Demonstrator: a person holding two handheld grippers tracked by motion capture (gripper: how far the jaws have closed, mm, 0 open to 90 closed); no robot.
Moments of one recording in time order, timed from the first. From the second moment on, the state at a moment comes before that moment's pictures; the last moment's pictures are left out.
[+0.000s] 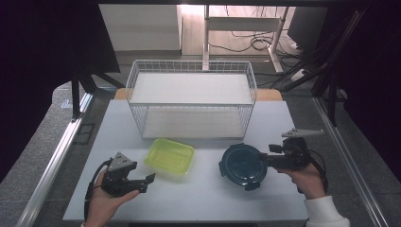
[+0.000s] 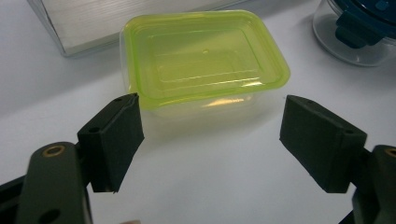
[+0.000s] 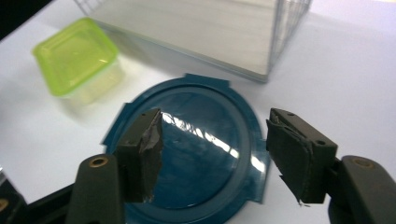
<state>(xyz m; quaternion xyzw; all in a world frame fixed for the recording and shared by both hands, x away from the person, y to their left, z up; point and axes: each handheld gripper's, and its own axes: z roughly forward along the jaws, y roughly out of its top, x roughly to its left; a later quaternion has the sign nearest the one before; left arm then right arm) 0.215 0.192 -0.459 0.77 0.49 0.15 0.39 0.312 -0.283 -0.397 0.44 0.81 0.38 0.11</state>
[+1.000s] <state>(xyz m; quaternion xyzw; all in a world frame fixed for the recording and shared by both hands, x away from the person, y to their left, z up) 0.216 0.178 -0.471 0.79 0.47 0.13 0.38 0.401 -0.274 -0.433 0.45 0.86 0.21 0.10</state>
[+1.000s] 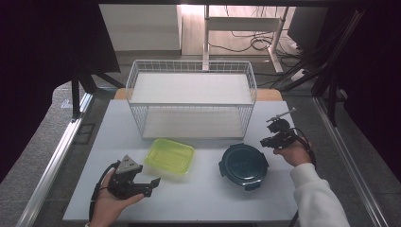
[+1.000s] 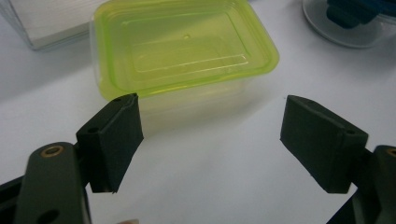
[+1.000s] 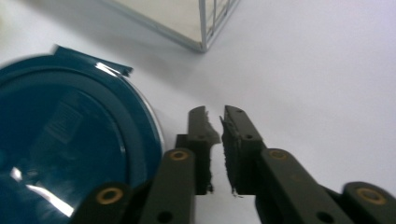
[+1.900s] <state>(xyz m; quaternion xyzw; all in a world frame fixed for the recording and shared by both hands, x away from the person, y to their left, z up) 0.219 0.169 -0.482 0.80 0.47 0.13 0.35 0.390 -0.253 -0.464 0.43 0.89 0.16 0.07</state>
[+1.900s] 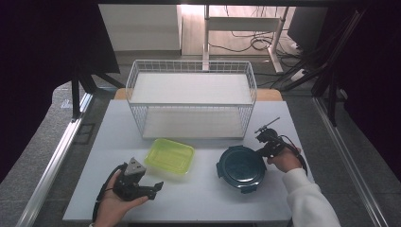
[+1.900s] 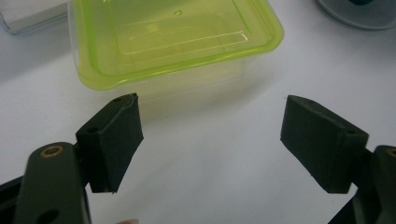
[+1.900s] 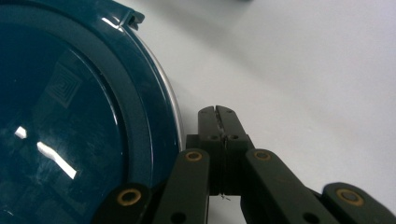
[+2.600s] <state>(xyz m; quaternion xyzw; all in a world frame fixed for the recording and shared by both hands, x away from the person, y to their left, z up) 0.218 0.171 -0.481 0.80 0.47 0.13 0.35 0.364 -0.213 -0.467 0.38 0.91 0.17 0.05</state>
